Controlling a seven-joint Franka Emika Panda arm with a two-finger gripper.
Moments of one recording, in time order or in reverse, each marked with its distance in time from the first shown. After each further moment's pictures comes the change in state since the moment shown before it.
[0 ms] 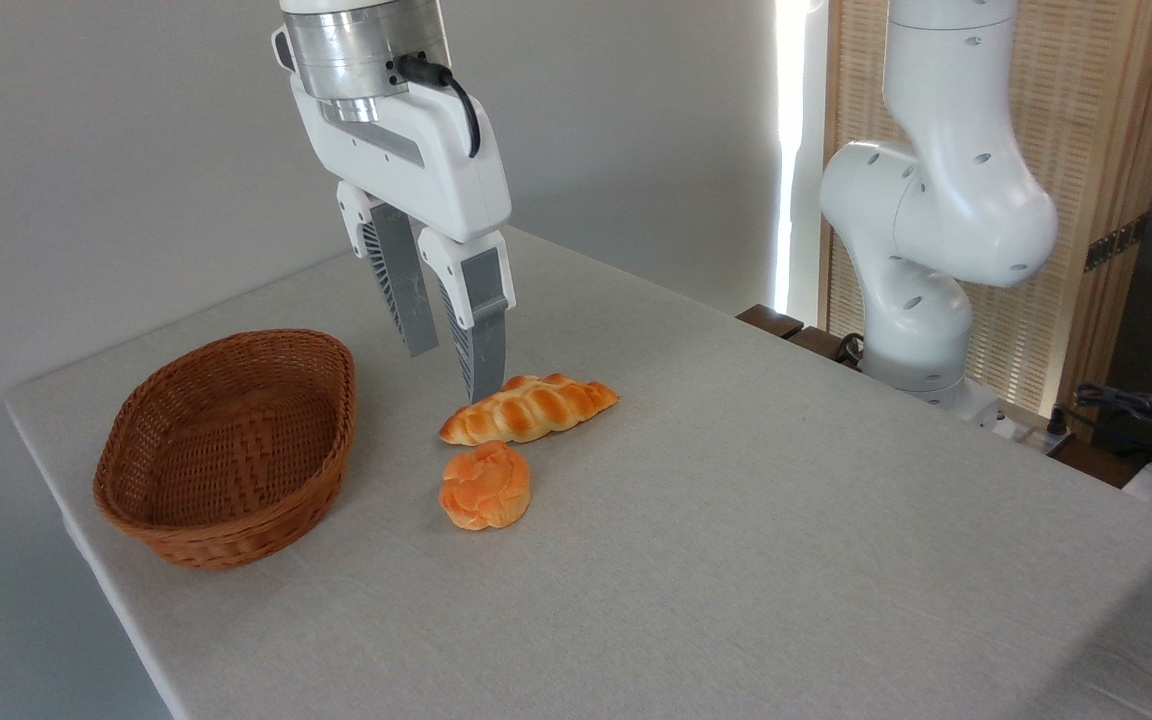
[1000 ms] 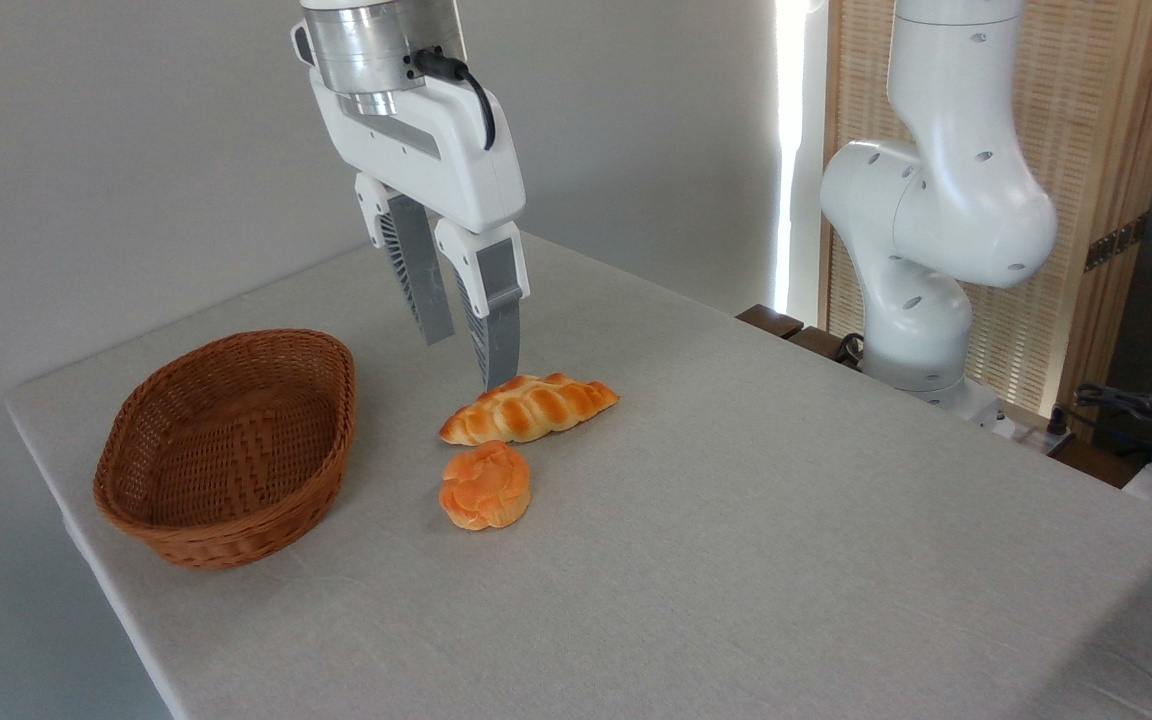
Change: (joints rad) arm -0.019 -0.052 0.000 -0.067 -0.002 0.001 0.001
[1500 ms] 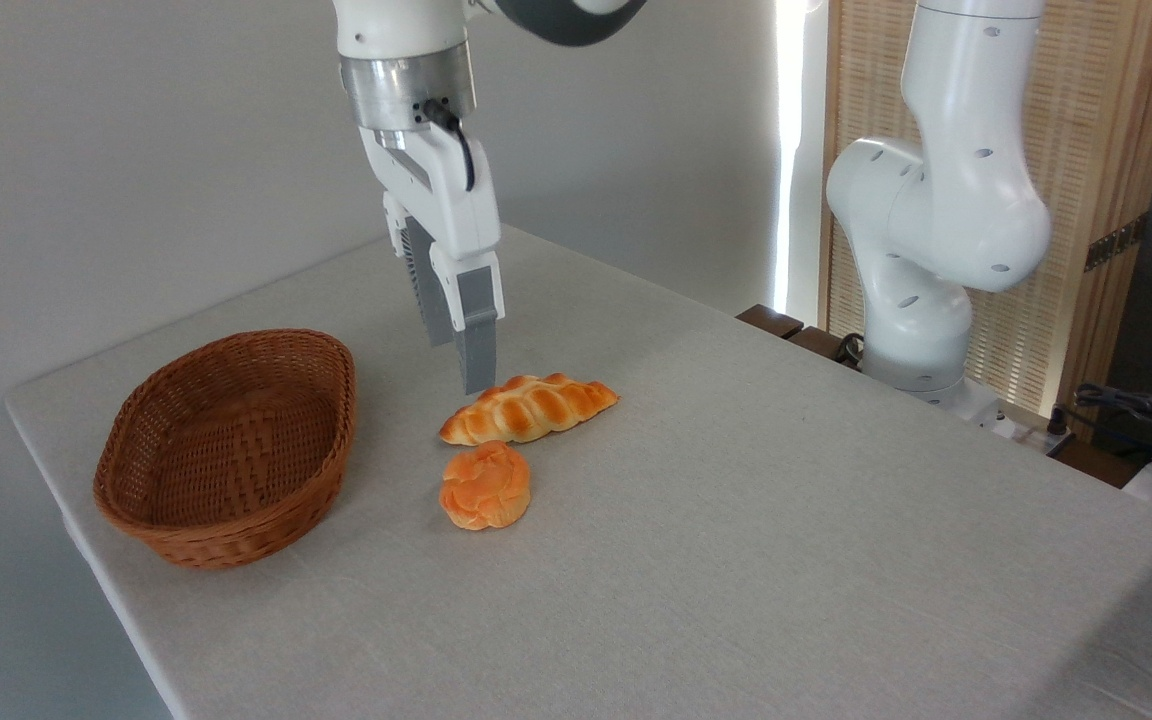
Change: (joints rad) arm -0.144 -0.128 -0.002 -0.294 -0.001 0.225 0.046
